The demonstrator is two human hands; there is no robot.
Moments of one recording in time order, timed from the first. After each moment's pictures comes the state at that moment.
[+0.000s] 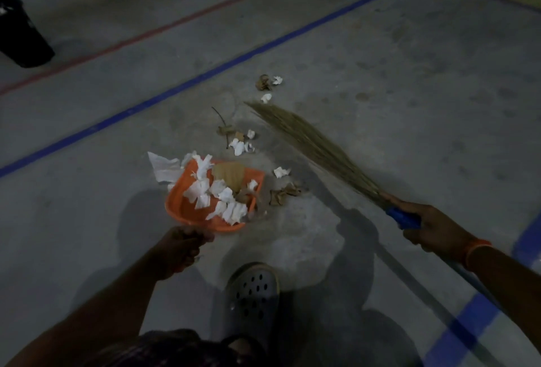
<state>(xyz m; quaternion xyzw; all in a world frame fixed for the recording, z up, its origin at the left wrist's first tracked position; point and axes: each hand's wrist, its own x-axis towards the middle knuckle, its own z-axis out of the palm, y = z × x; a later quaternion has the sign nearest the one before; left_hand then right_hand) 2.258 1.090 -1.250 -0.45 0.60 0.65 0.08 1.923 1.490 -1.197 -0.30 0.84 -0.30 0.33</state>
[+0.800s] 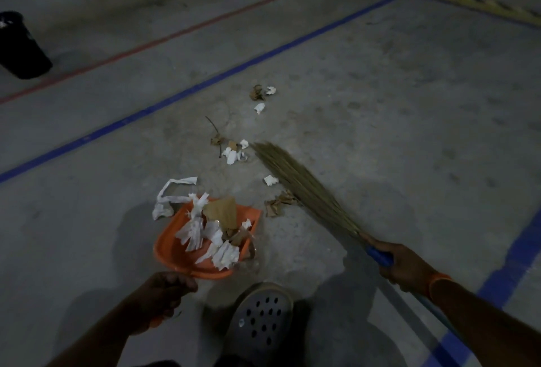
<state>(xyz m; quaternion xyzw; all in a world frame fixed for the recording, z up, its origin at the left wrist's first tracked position) 2.317 1.116 -1.289 -0.48 0.56 0.67 0.11 1.954 1.499 -1.259 -0.26 0.86 -0.22 0.39</state>
